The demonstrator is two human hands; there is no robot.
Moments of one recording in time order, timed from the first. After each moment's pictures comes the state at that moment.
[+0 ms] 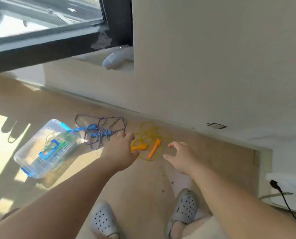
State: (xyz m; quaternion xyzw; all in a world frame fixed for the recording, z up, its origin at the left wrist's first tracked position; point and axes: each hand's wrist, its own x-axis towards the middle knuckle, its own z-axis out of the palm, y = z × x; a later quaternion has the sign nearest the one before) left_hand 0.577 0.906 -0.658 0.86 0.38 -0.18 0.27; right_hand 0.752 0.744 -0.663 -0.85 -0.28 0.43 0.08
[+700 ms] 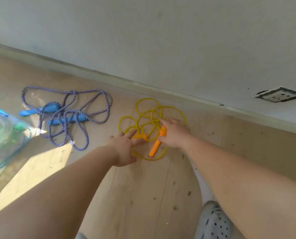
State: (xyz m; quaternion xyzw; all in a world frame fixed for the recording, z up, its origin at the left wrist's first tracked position) left_hand 0.609 0.924 -0.999 0.87 0.18 -0.40 0.21; right_hand 0.799 0.805 -1.010 -0.83 -0.39 0.37 -0.10
